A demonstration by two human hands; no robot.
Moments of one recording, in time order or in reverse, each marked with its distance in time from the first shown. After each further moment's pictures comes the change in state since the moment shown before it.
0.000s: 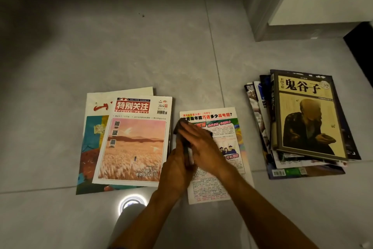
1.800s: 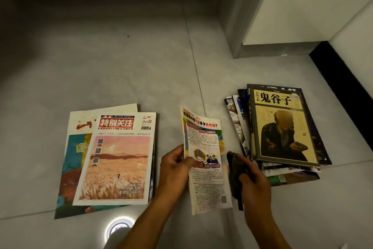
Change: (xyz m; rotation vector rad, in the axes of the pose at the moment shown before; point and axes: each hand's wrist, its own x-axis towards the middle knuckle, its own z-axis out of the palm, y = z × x) left_hand -0.011 0.093 -0.022 -0.781 -0.016 -0.177; right_hand -0.109 -0.032 -0.095 0.843 0.651 0.944
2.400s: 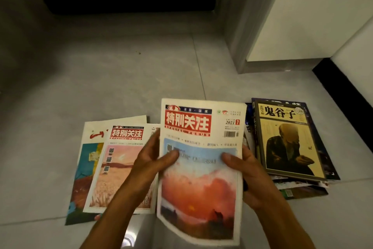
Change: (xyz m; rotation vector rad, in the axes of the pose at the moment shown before) left_hand -0.006 0.057 -0.067 -0.018 -0.140 0.075; right_hand 0.000 -0.098 0.020 0.459 -0.738 0.181
